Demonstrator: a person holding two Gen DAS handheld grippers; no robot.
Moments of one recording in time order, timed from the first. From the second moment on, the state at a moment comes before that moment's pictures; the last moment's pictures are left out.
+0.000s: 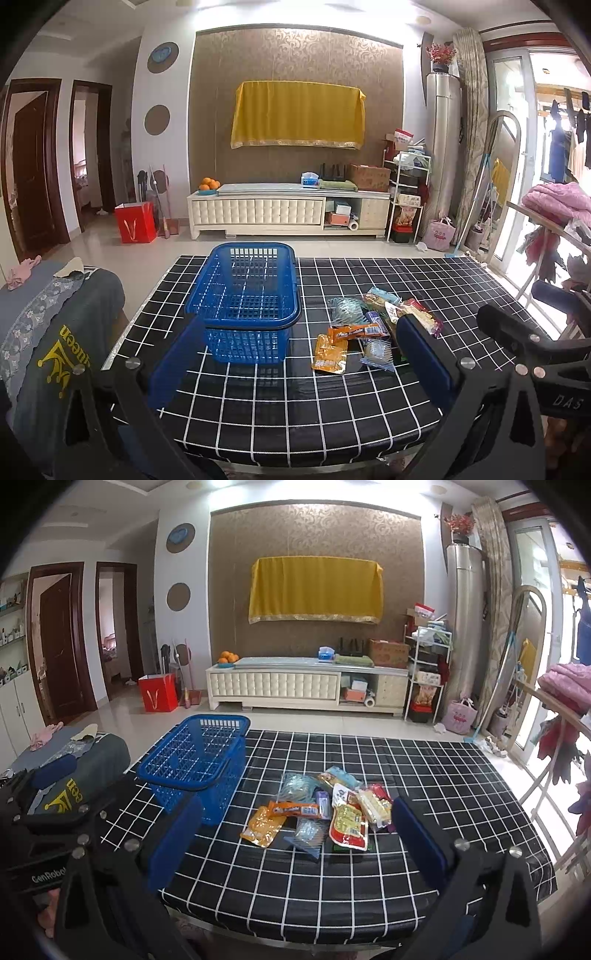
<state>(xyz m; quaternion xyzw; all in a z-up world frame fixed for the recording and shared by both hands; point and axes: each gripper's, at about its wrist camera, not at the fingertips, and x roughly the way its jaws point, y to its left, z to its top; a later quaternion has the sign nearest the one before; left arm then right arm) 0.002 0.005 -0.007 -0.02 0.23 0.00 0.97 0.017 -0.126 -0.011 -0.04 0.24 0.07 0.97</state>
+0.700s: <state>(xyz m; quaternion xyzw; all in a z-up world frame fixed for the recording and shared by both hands) -0.001 0.006 -0.008 -0.02 0.23 -0.01 0.97 0.018 -0.125 -0.017 -0.03 0.25 0.08 0.96</state>
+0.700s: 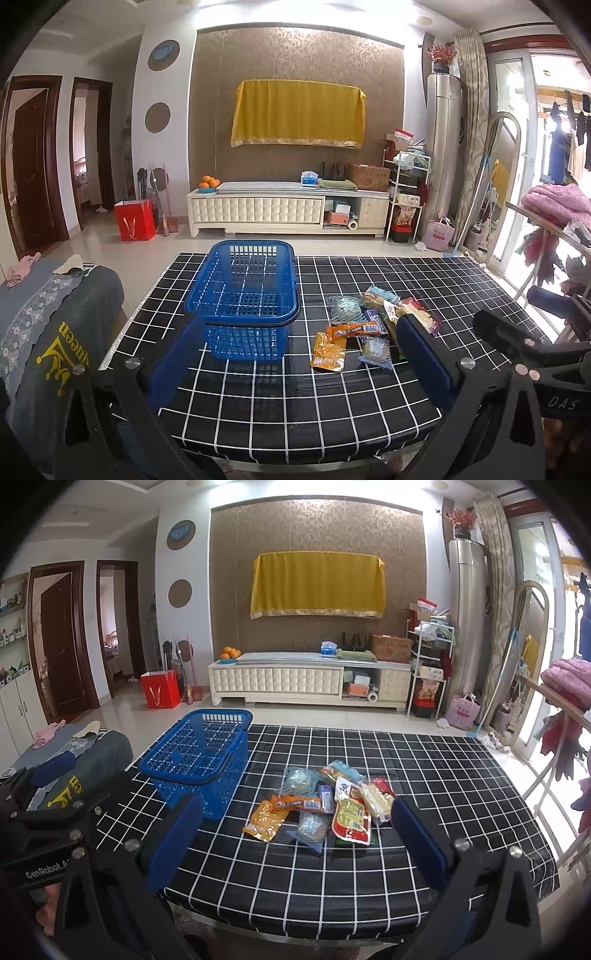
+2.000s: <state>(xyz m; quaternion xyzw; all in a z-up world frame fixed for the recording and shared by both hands) -0.003 0.005 -0.012 -0.03 0.23 -0.01 0.97 0.015 -0.124 -0.019 -0.03 0.26 0.08 0.96</state>
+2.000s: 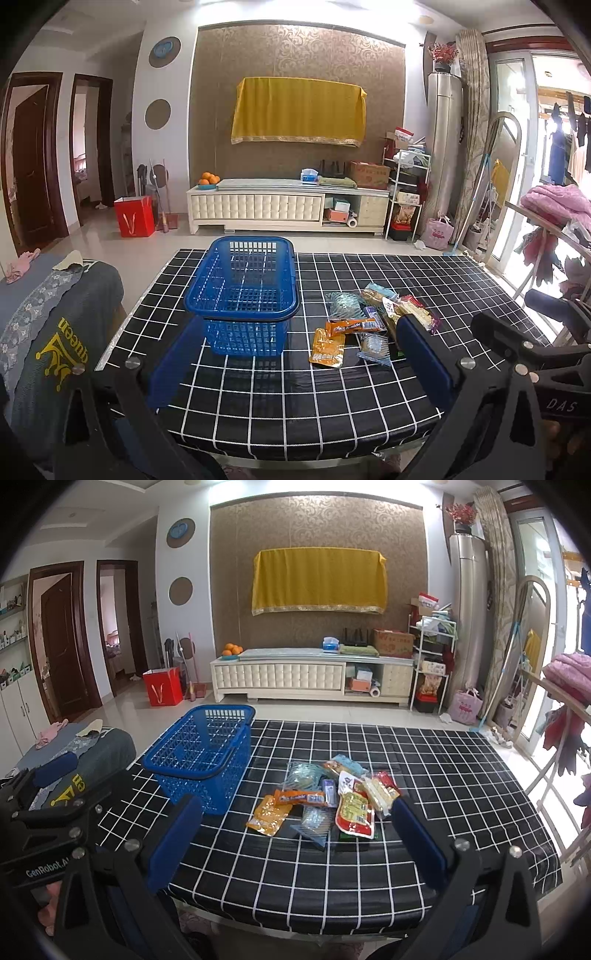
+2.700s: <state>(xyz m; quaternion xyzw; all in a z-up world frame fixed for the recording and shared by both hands) 0.035 -0.013 -0.004 -0.02 0.25 -0.03 0.97 0.040 -0.144 -0.009 -0.03 0.26 0.07 0.96</state>
